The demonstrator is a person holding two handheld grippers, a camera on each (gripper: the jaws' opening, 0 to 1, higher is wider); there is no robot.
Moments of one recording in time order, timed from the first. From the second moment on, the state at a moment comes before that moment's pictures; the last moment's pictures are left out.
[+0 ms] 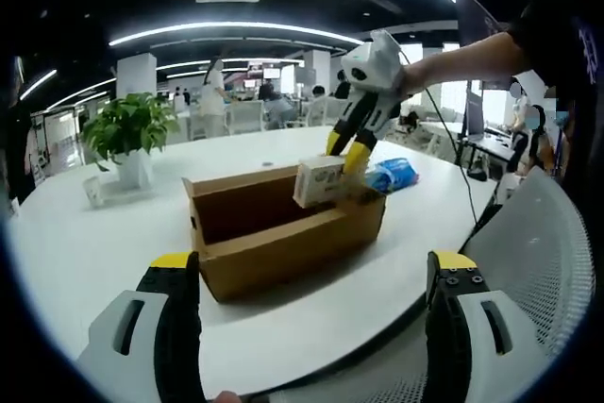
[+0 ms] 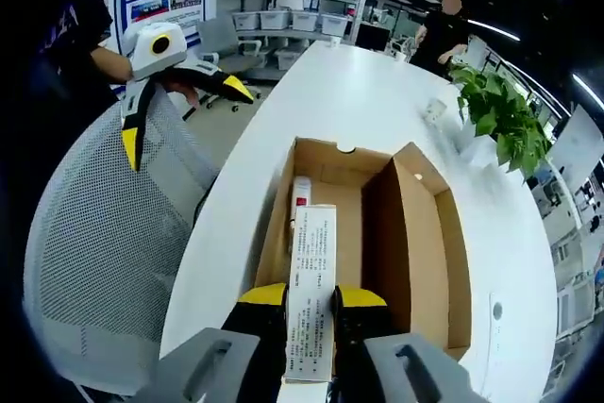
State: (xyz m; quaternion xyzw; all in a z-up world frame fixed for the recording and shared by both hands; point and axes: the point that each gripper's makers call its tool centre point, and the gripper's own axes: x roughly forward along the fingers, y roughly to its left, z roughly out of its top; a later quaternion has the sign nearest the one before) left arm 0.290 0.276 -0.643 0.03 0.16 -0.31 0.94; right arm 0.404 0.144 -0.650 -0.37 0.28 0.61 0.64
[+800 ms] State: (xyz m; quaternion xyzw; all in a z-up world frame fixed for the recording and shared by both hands) left arm 0.288 0.275 -0.644 0.03 0.17 -0.31 0.93; right arm 0.406 0.121 -0.618 -0.38 0.27 0.62 0.63
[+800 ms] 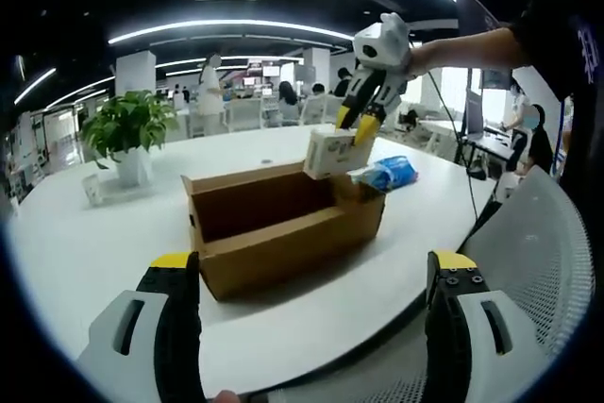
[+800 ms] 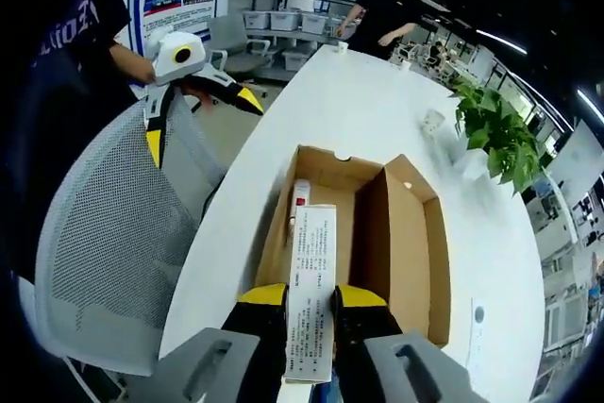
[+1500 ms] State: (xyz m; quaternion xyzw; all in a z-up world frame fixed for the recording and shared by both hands) left arm 0.287 0.273 -0.646 0.03 0.17 -0.32 0.93; right arm 0.420 0.075 -0.602 -0.39 0.27 0.60 0.65
